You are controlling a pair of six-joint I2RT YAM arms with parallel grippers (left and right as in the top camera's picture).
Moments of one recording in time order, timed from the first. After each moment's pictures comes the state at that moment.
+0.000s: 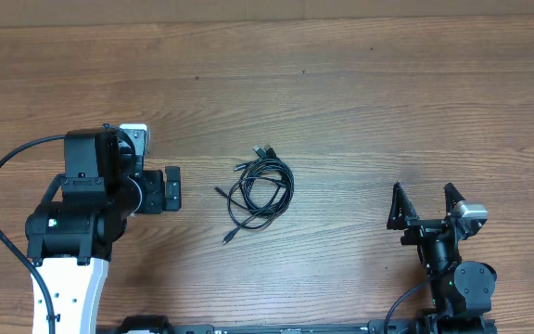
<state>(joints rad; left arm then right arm) 0.00 1.07 1.14 -1.07 0.07 -0.01 0.03 0.01 0.02 -0.04 -0.04 0.23</state>
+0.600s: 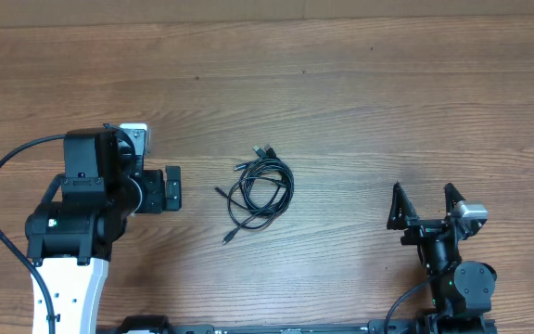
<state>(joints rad) 0.00 1.07 1.14 -1.06 0.08 -0.01 0.03 0.01 0.02 -0.04 -0.04 0.23</state>
